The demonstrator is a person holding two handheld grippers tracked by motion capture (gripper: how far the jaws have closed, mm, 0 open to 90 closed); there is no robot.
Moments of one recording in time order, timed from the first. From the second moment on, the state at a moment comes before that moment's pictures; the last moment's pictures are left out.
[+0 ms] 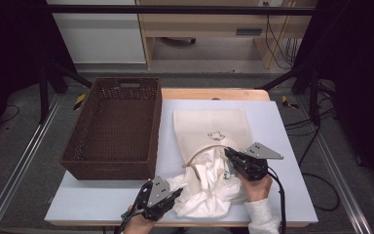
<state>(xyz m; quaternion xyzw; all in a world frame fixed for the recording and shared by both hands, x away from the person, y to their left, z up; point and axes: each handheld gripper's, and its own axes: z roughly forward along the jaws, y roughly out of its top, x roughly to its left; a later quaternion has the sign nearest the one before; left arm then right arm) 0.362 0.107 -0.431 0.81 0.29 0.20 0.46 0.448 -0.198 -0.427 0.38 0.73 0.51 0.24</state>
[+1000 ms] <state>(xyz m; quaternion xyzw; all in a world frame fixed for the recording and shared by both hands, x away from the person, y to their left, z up) 0.472 -0.011 -0.459 0.84 0.28 0.24 0.39 0.450 -0.197 -0.428 0.37 0.73 0.52 0.24</state>
